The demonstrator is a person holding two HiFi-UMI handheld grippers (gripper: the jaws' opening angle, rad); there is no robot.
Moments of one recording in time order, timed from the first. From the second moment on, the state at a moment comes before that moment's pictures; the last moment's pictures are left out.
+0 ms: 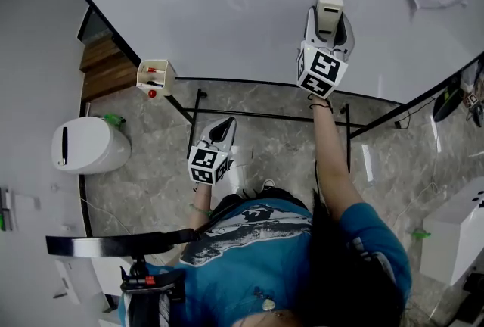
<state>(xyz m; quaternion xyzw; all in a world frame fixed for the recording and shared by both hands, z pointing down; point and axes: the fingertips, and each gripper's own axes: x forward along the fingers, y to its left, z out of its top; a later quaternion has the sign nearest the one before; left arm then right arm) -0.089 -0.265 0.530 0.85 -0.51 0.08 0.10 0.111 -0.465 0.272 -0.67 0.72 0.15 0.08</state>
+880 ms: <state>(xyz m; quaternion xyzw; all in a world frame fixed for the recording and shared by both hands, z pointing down) -0.205 -0.207 0.533 0.81 -0.57 0.06 0.12 -0.045 -0.431 0.316 -0.59 0.80 0.10 0.04</state>
